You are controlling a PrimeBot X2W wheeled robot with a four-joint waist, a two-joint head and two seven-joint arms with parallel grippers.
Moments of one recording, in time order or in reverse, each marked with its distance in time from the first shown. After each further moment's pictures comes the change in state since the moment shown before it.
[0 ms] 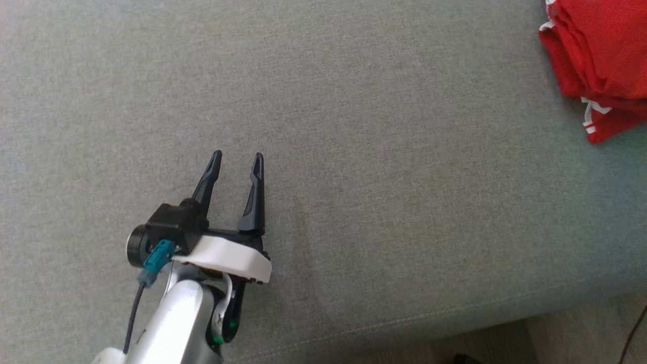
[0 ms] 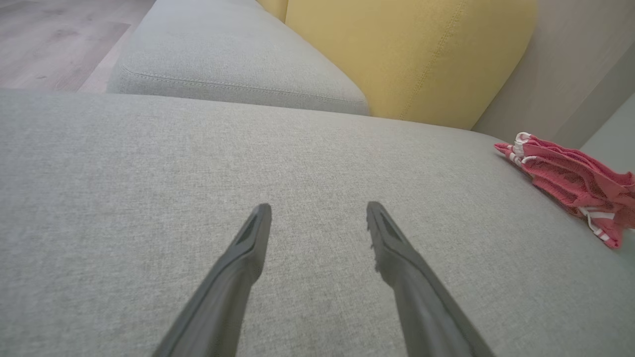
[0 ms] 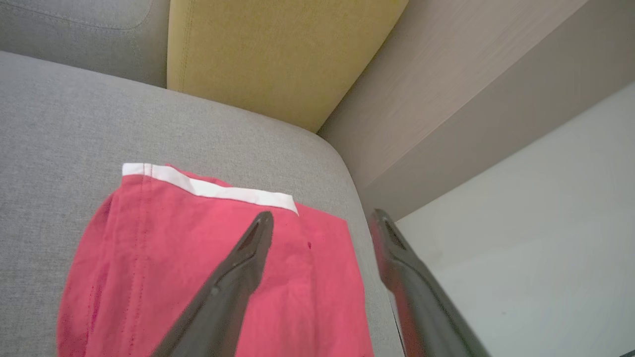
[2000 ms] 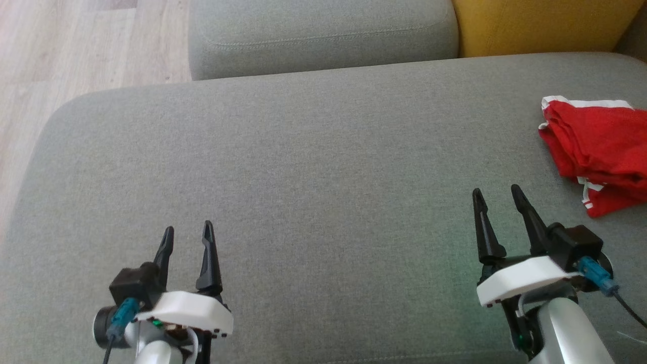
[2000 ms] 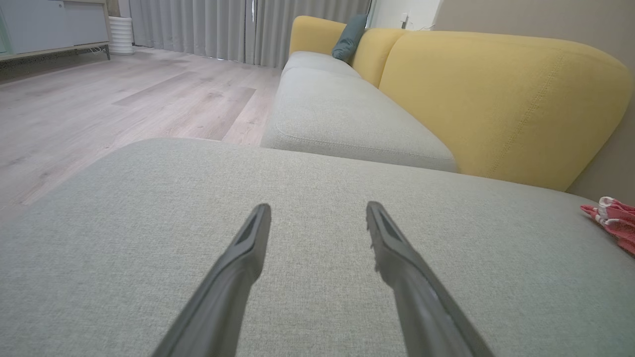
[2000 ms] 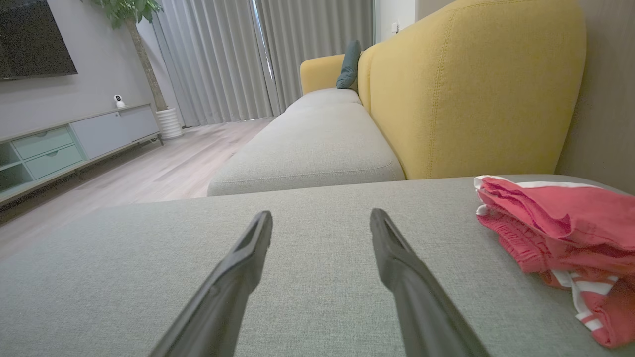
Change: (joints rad) left arm 0.204 -0.009 0.166 0.052 0.002 0.021 0.000; right arm 0.735 0.434 0.073 -0.321 0.242 0.000 -0.545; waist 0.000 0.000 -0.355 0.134
